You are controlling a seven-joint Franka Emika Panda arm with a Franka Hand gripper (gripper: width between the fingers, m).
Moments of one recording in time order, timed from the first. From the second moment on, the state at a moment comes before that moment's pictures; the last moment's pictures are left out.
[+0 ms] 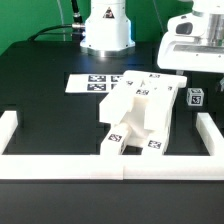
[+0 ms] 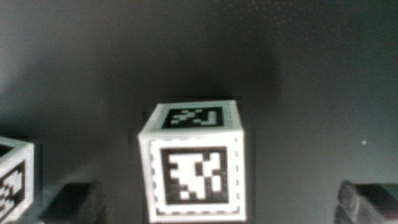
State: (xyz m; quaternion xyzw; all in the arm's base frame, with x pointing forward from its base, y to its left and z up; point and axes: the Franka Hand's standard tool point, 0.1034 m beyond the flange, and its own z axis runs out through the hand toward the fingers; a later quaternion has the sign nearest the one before) arm 0.449 0.177 0.028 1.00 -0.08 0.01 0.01
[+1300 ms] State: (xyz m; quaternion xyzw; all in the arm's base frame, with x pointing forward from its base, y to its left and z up) arm 0.444 0.173 0.006 1.00 -0.07 -0.01 0.03
